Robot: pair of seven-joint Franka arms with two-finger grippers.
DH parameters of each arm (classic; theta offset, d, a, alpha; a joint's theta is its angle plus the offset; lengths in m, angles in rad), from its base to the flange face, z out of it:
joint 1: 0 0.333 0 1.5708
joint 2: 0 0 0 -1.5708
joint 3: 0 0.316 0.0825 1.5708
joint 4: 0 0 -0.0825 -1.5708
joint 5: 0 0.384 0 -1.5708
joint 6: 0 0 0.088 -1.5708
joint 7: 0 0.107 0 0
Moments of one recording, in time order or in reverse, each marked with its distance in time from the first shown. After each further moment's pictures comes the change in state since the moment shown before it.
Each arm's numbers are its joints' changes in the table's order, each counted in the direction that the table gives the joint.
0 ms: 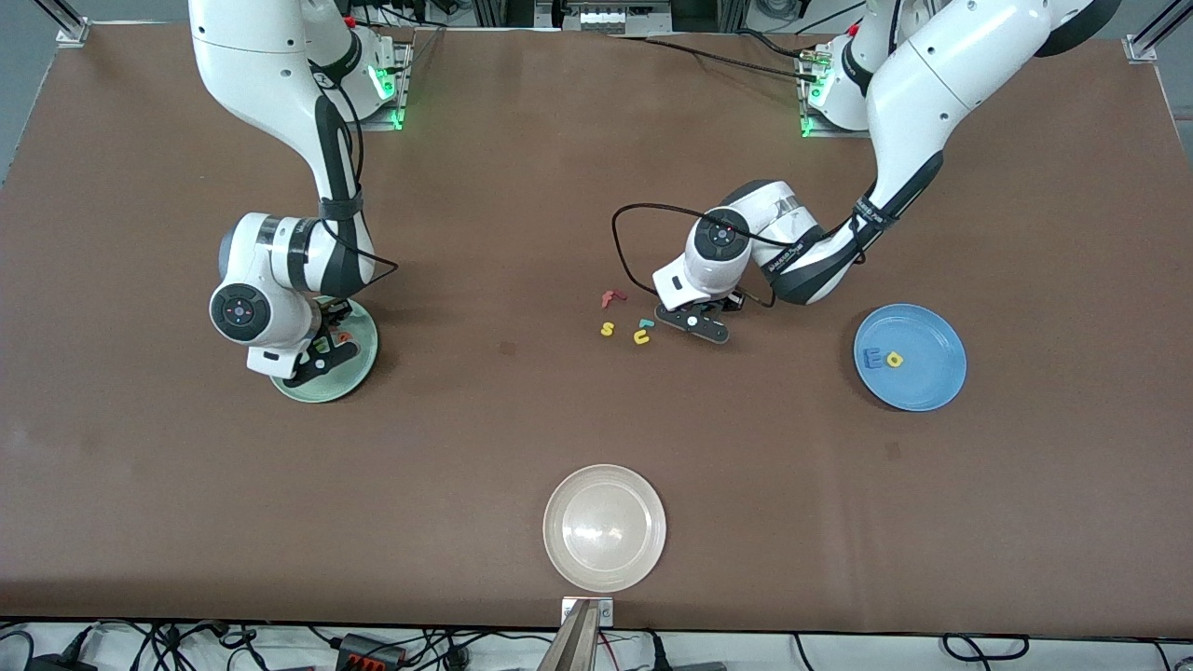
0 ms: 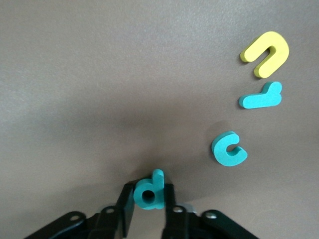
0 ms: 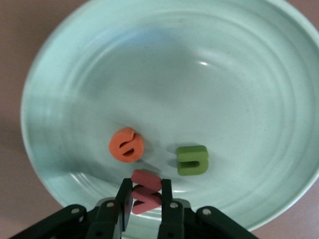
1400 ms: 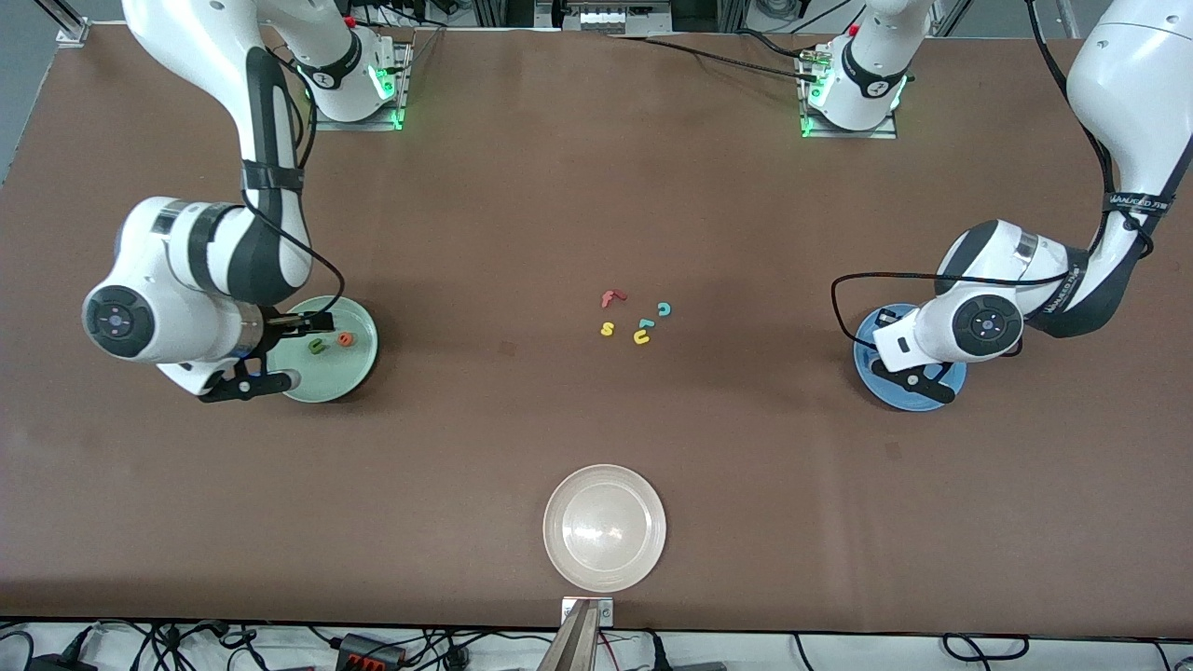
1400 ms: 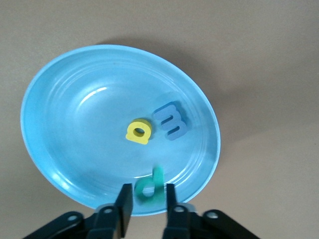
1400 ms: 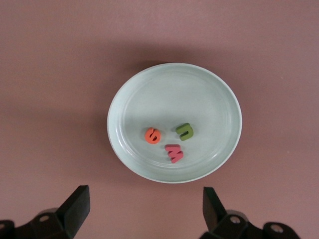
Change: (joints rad) left arm 0.575 0.078 -0.093 0.071 0.070 0.374 0.551; right arm -0.012 0.065 -0.125 0.352 0.089 0.435 0.396
